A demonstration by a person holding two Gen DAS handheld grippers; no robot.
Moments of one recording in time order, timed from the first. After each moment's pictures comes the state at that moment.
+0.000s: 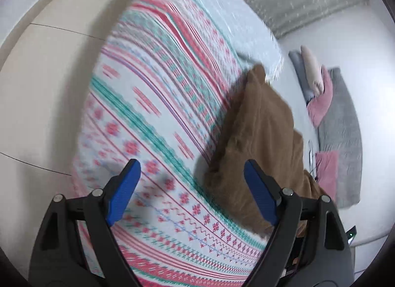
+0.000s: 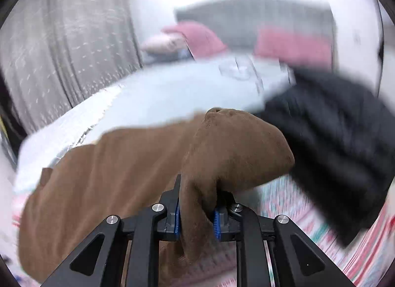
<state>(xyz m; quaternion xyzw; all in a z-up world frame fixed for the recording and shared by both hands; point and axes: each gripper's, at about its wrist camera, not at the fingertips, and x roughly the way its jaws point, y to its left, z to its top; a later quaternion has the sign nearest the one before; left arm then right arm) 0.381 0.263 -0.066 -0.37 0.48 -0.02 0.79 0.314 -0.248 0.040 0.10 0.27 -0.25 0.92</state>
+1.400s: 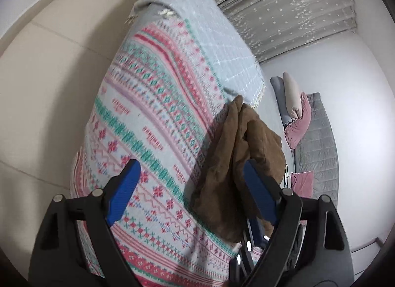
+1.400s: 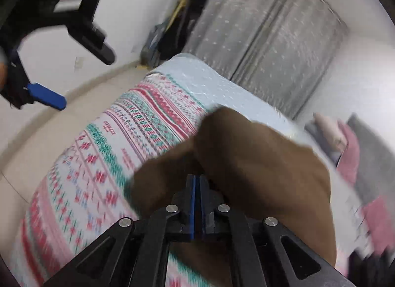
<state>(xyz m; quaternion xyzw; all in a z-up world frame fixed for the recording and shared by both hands) 0.375 0.304 -0.043 -0.42 0.41 -0.06 0.81 0.291 0.099 -0.013 -0.22 0.24 0.12 0.94</state>
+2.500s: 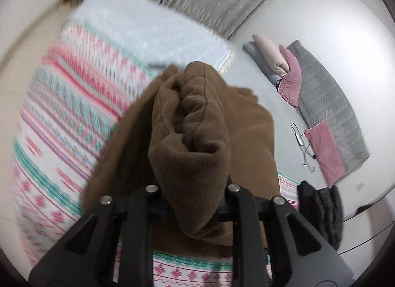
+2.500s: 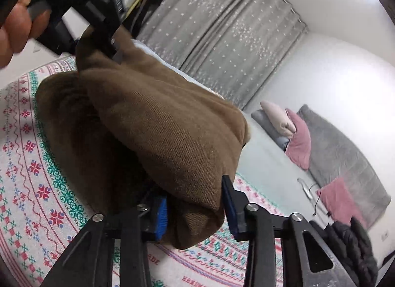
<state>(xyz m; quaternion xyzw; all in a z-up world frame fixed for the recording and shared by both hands) 0.417 0.124 -0.012 -0.24 0.38 -0.11 0.88 0.282 -0.025 -0.034 -0.29 0.21 -0.02 0.93</state>
